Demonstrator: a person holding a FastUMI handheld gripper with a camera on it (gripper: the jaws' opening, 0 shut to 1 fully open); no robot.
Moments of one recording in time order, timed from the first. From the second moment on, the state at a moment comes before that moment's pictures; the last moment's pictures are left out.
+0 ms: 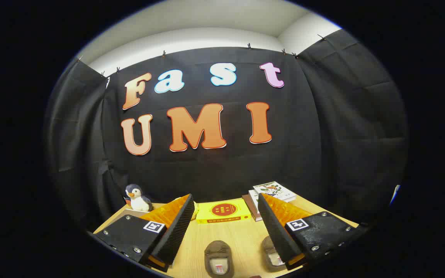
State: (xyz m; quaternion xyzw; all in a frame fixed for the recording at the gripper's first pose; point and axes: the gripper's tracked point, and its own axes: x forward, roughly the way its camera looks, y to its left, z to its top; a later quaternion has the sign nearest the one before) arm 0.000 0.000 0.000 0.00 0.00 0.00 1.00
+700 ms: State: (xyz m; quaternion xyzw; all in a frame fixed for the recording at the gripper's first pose) arm -0.003 0.033 -0.019 -0.02 0.04 0.03 1.00
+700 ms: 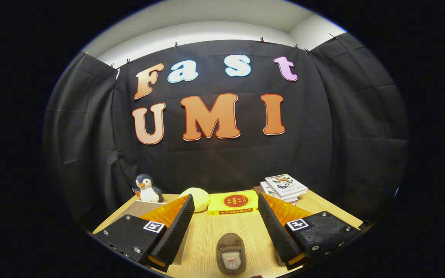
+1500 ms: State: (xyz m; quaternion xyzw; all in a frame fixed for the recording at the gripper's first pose) arm 0.026 0.069 -0.102 0.10 0.16 0.14 0.97
